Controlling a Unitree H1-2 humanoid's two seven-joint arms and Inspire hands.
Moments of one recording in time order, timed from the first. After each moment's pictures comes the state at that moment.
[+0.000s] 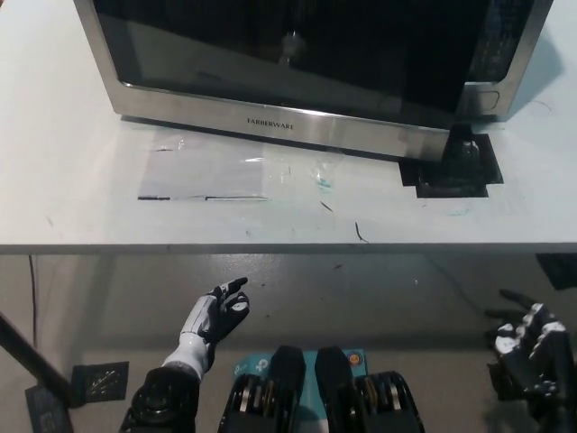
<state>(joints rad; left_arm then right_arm) -0.43 0.01 0.04 0.84 -0.03 -0.12 -0.02 0.03 -0.01 -0.12 -0.05 0.05 0.01 -0.06</state>
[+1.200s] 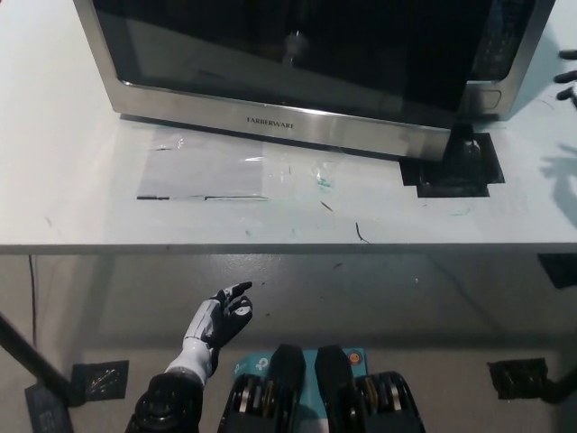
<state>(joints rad) -0.42 0.00 0.03 0.84 -0.03 -0.13 -0.02 -0.63 -0.30 -0.17 0.15 0.12 0.26 -0.05</state>
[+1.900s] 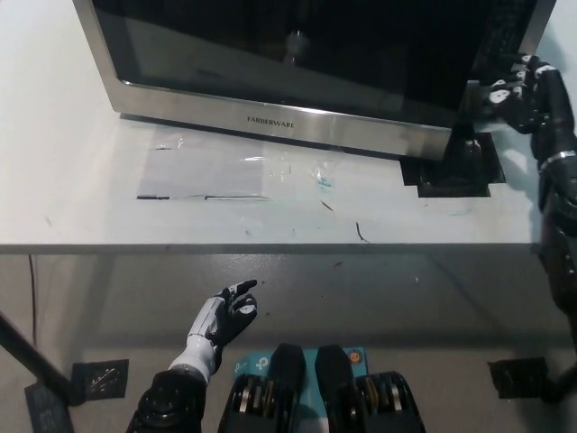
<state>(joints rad) -0.43 0.00 0.02 0.84 -0.03 -0.13 -0.02 -0.82 -0.23 -0.06 0.61 0.00 0.14 -0.10</state>
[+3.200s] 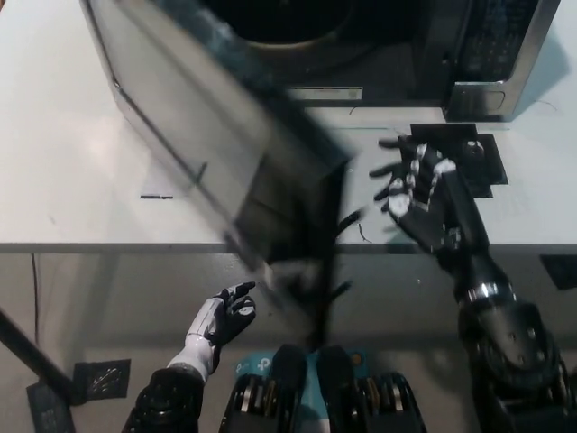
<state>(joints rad) -0.44 0.01 0.01 0.87 -0.03 -0.13 -0.03 -0.34 -0.01 0.09 -0.13 0.02 0.22 0.01</state>
